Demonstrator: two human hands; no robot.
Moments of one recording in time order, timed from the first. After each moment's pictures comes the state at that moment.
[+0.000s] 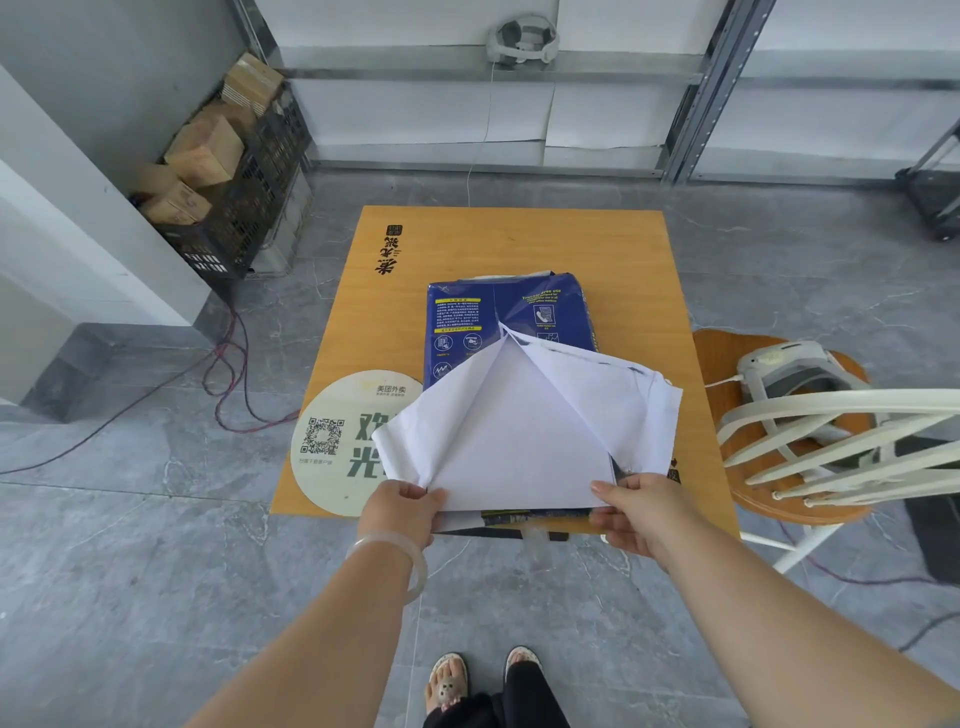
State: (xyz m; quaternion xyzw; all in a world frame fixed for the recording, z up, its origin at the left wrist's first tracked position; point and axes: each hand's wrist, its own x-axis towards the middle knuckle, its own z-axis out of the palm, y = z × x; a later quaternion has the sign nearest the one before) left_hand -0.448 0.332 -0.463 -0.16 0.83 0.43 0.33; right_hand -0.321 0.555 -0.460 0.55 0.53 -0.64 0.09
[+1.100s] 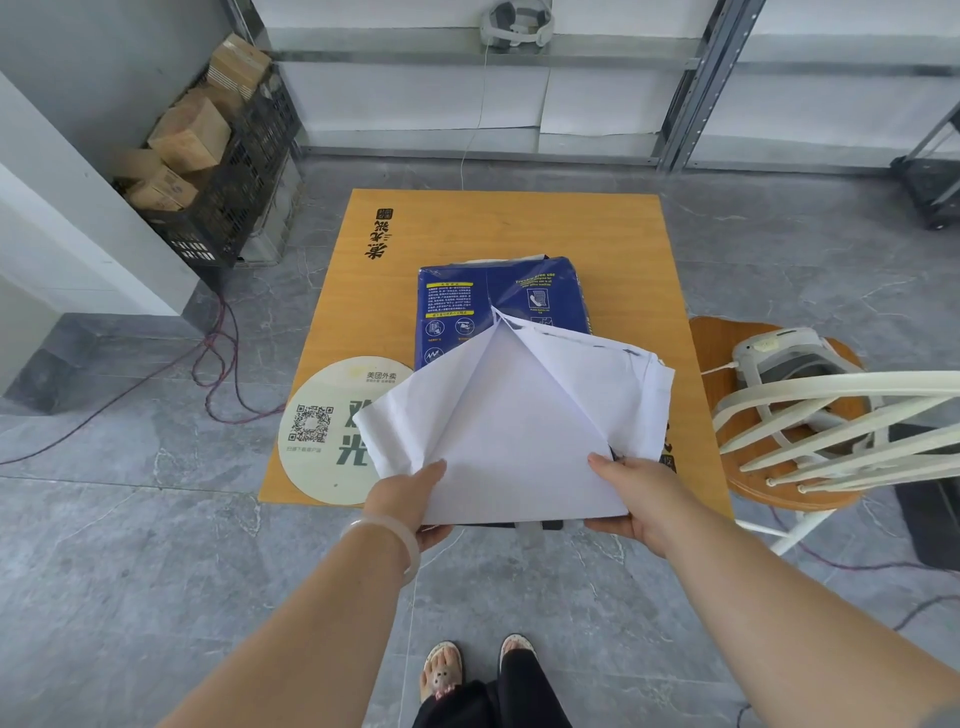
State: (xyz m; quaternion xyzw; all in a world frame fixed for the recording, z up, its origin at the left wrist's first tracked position) left_hand -0.446 0.344 -0.463 -0.28 0.68 0.54 0.40; right_hand -0.324 0.554 -0.458 0.53 0.49 -0.68 0.10
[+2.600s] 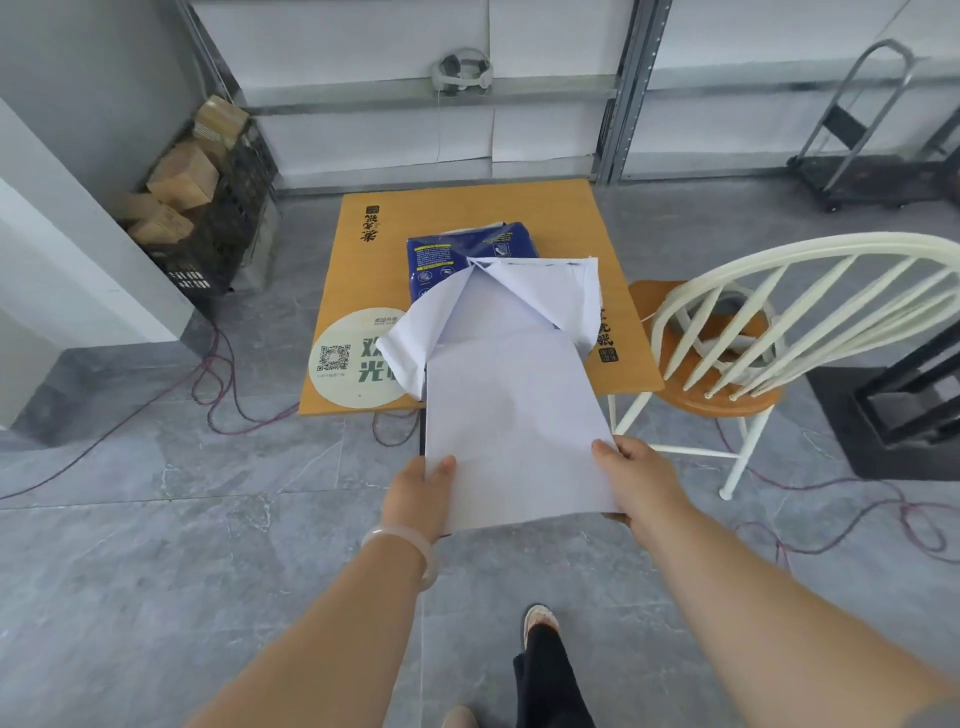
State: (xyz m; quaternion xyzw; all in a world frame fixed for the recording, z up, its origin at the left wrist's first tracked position) left_hand -0.296 0.247 -0.424 -0.04 0.81 0.48 0.34; right_hand -0.171 0.426 -0.412 0.55 0.58 -0.61 -0.06
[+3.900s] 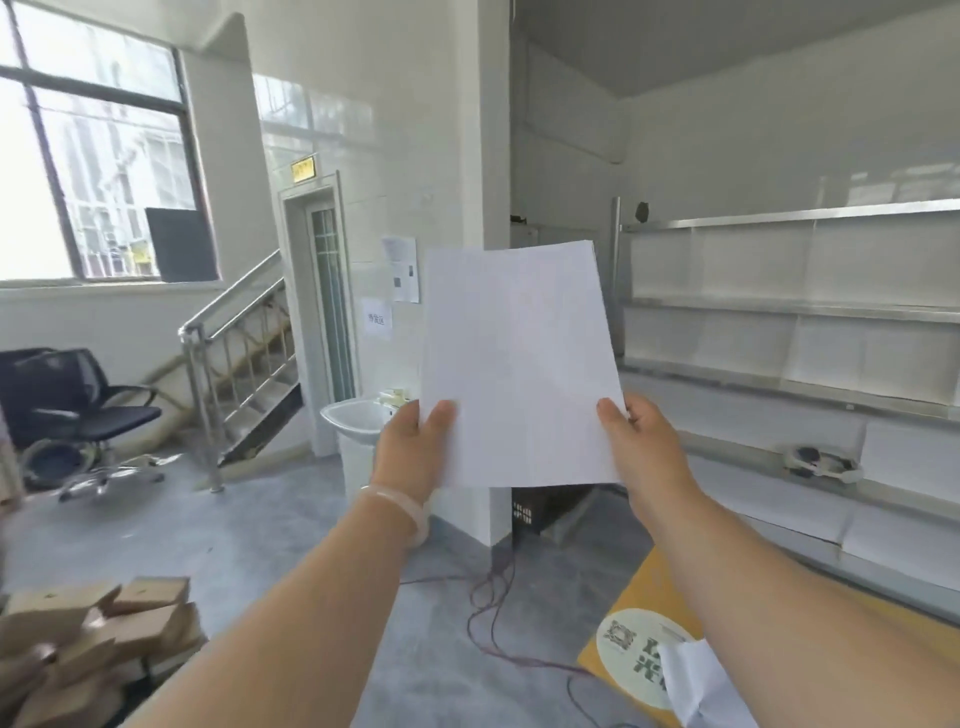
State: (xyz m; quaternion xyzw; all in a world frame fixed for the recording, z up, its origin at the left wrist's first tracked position) left_hand -0.277 0.013 -0.046 -0.05 0.74 0.61 -0.26; right_hand -0.302 0.228 -0.048 -0.04 0.73 -0.65 -0.20
